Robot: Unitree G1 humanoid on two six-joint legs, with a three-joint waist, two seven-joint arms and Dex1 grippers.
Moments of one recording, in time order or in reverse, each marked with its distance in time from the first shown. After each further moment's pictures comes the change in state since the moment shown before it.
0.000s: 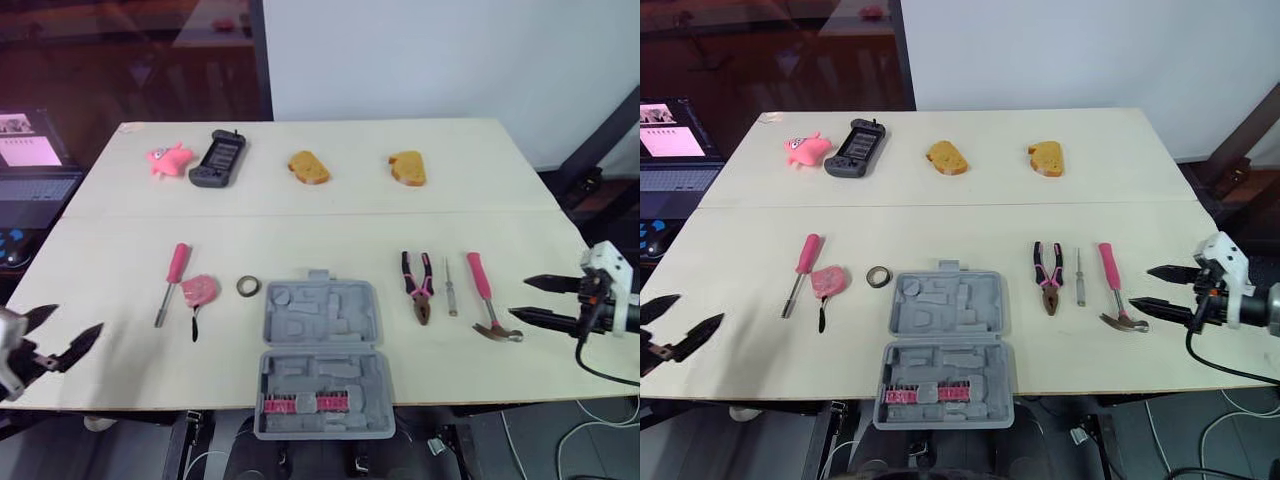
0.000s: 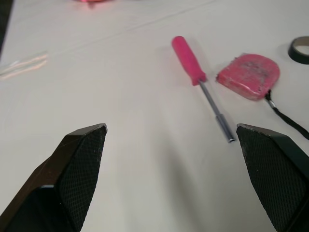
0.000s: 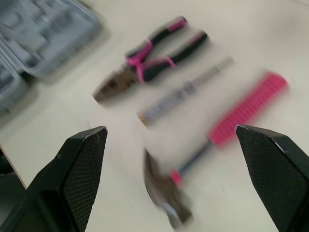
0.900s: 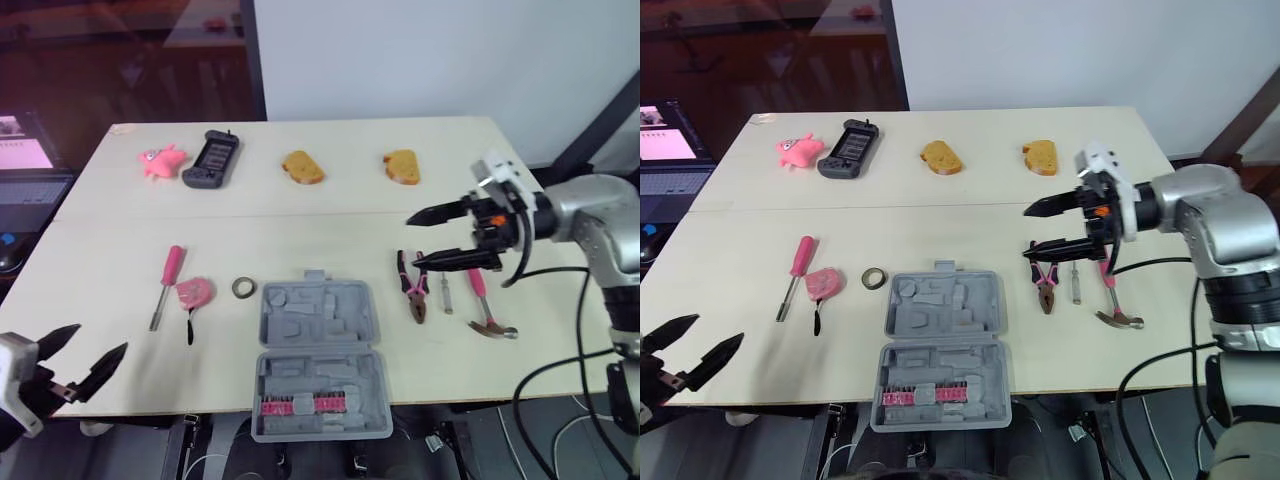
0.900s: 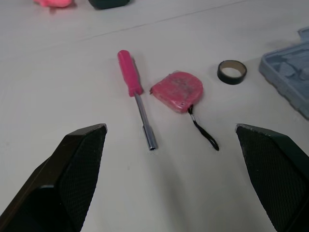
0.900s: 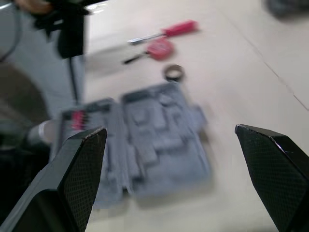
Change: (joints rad) left arm 0.325 -0.205 0.008 -0.604 -0.151 0.235 0.191; right arm -0.635 0.173 0.440 -0.430 0.139 0.466 0.122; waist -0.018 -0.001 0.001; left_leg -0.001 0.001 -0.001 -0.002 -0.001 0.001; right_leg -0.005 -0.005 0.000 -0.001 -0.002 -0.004
